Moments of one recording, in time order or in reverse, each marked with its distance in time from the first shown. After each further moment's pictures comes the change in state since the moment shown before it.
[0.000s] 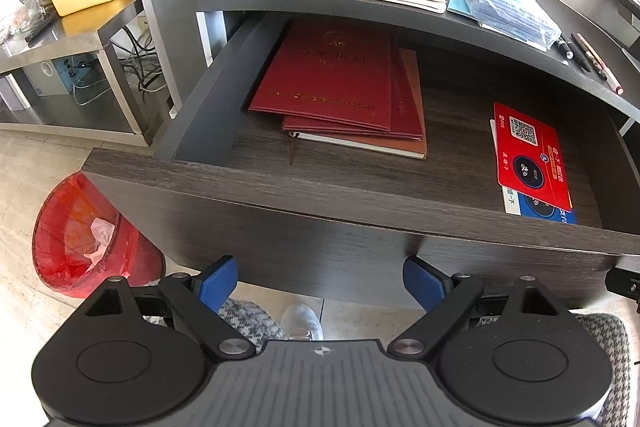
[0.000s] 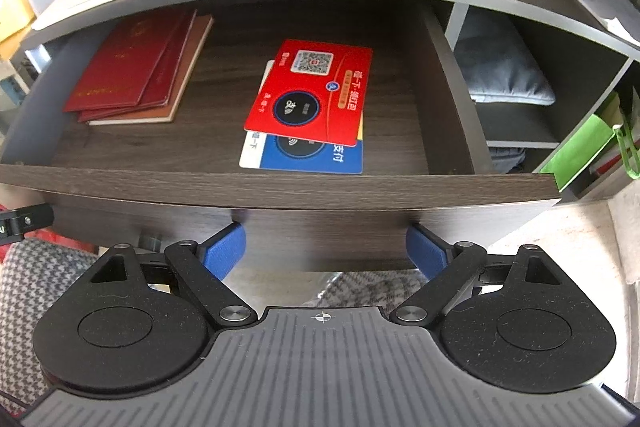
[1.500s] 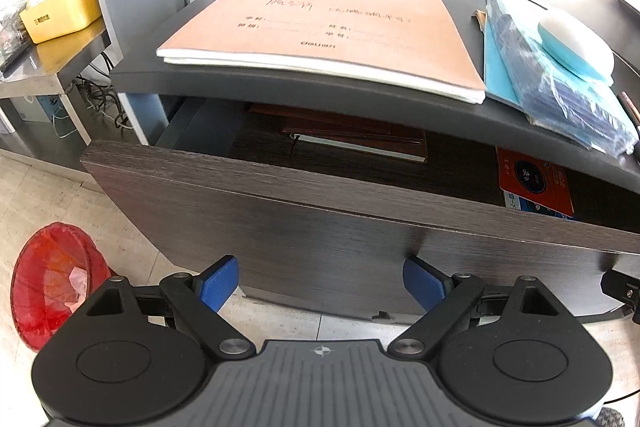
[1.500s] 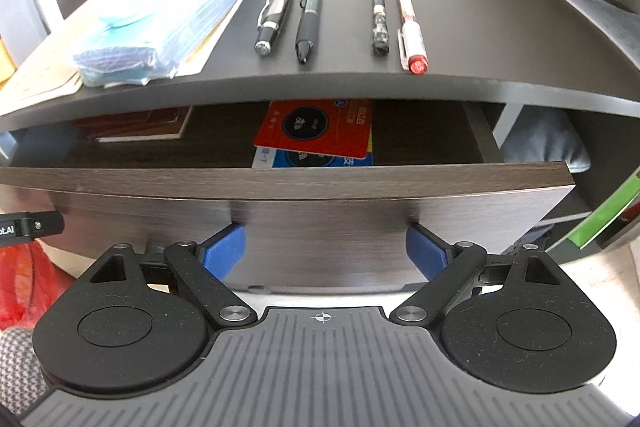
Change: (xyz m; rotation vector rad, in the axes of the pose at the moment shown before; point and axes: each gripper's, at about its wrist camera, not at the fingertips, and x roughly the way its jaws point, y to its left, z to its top) left arm 0.058 -0.027 0.085 -0.005 -0.040 0.003; right arm -0.008 0.010 -0.042 0.022 -0.112 0.028
